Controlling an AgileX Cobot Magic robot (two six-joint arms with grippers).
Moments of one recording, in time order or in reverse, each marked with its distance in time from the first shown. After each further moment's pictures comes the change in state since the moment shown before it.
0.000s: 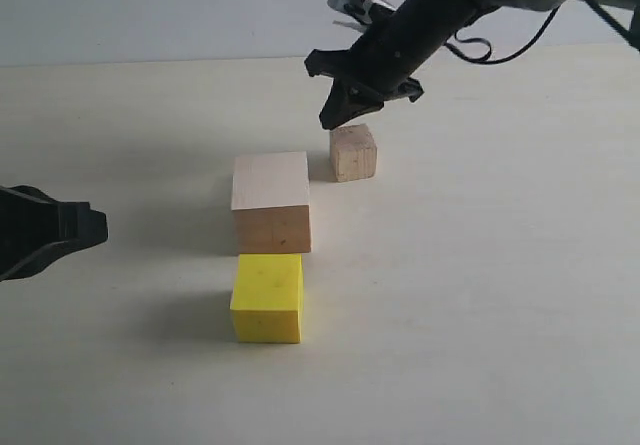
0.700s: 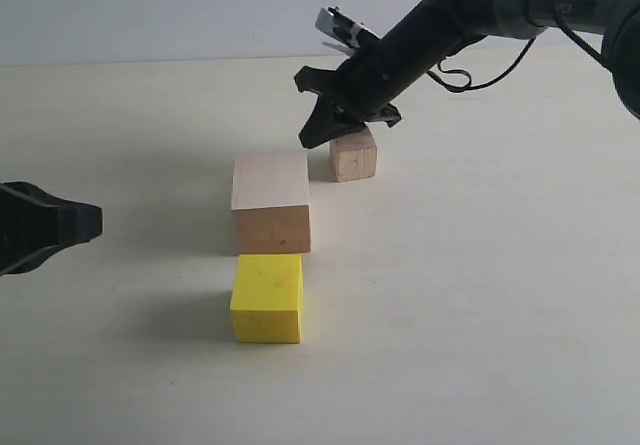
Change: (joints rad) left arm 0.000 0.000 0.000 0.070 -0.024 0.000; right arm 0.003 0.055 0.000 0.164 0.053 -0.106
